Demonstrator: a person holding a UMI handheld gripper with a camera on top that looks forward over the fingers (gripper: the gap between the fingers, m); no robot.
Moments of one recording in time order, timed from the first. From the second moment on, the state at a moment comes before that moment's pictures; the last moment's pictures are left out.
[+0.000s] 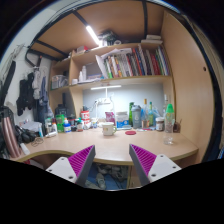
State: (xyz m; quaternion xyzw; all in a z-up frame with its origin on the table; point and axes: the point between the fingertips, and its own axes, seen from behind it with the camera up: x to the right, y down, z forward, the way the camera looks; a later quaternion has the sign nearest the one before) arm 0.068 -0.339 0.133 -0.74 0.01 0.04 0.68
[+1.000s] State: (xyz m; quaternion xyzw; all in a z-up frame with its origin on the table) arm 0.396 -0.101 0.085 -0.74 0.14 -0.10 0.65
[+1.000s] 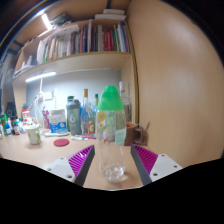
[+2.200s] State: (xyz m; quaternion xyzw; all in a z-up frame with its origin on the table) arm 0.140 0.168 0.239 -0.36 -0.54 -0.64 0.42
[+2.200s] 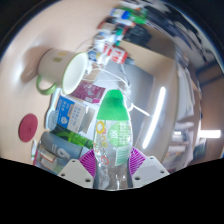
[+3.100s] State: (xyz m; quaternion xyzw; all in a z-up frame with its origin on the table) arm 0.158 0.187 0.224 -0.65 -0.20 -0.32 0.66
